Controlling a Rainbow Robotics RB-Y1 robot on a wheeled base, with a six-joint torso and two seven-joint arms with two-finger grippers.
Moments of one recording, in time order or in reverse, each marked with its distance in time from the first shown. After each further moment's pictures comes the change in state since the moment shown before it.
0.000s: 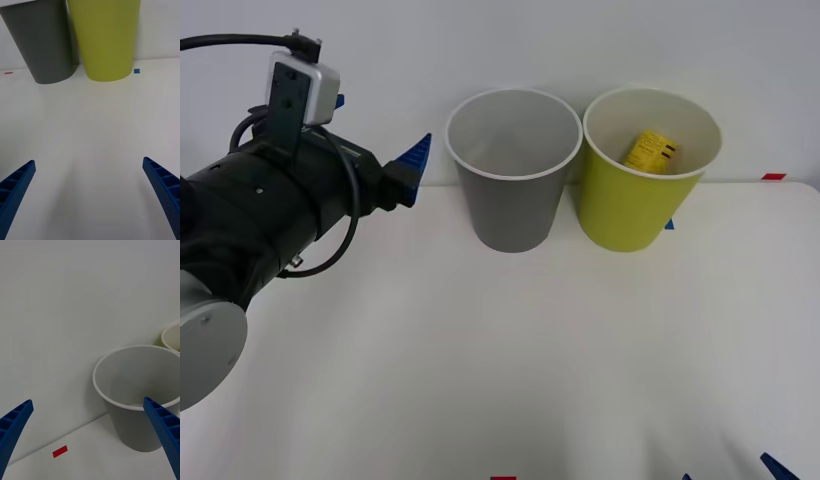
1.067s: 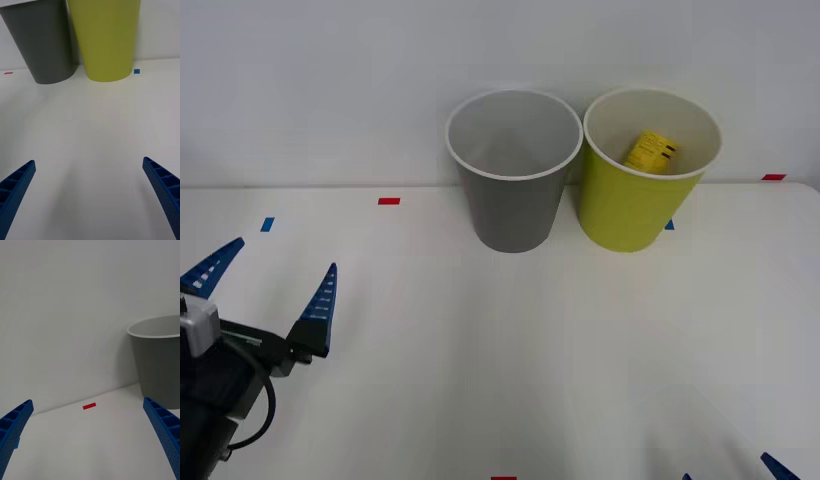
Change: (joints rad) right arm 0.000 0.000 0.000 0.000 0.000 0.000 0.000; left arm 0.811 0.181 -0.043 0.180 -0.023 -1.158 -0.008
